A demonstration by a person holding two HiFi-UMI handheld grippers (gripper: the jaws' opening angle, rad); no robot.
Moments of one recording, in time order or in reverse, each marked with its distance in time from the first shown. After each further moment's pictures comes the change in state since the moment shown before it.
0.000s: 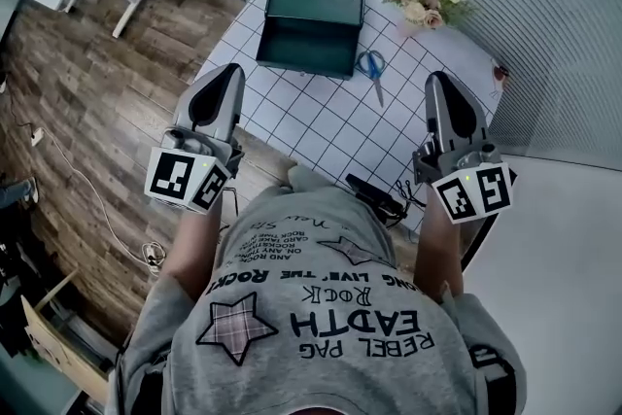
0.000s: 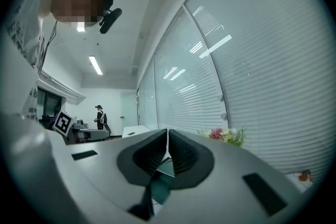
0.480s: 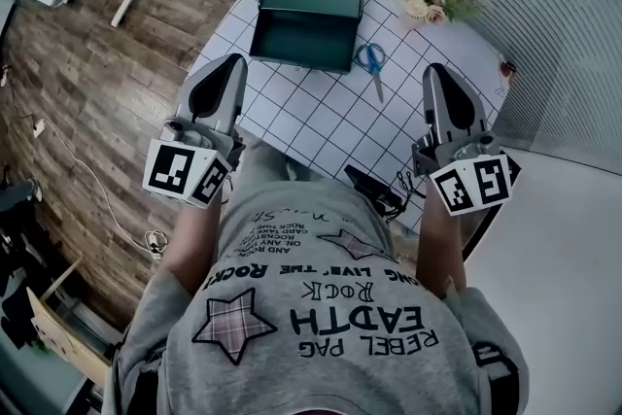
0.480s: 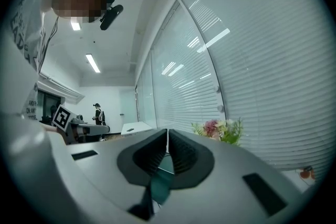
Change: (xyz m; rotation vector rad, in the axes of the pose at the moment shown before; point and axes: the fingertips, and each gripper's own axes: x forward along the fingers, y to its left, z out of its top) left arm 0.035 -0.004 -0.009 0.003 0.046 -0.009; right arm 0.018 -0.030 -0.023 0.021 0.047 -0.005
